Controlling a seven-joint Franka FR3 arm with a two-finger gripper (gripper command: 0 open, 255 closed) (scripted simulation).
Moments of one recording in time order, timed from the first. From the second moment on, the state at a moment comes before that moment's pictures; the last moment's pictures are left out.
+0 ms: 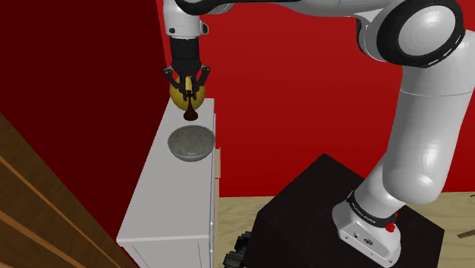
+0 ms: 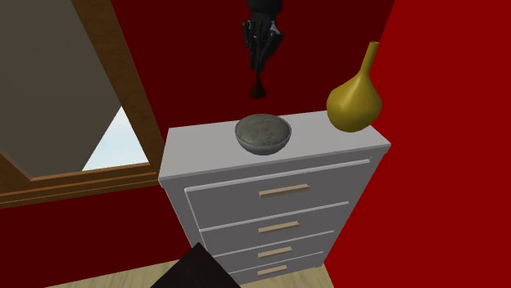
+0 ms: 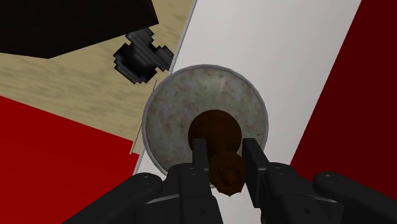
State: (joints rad) arm 0.09 0.38 0.49 -1.36 -0.06 1.63 0.86
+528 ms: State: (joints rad) arm 0.09 0.46 0.47 -1.32 -0.09 1.66 0.84
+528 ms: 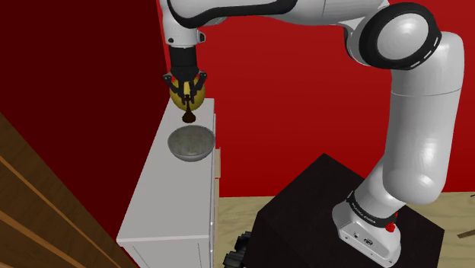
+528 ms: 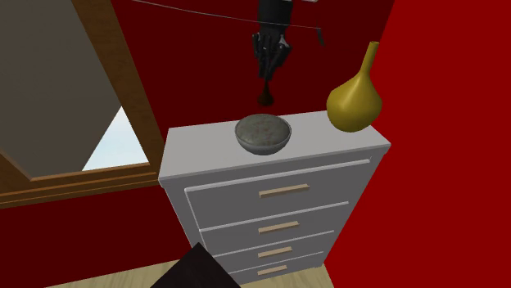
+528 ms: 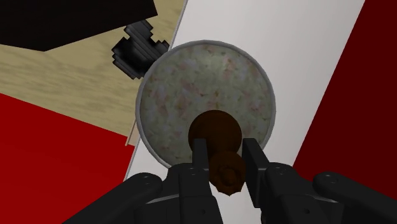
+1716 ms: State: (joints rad) arm 0.08 0.48 0.46 -1.48 -0.10 1.83 0.84
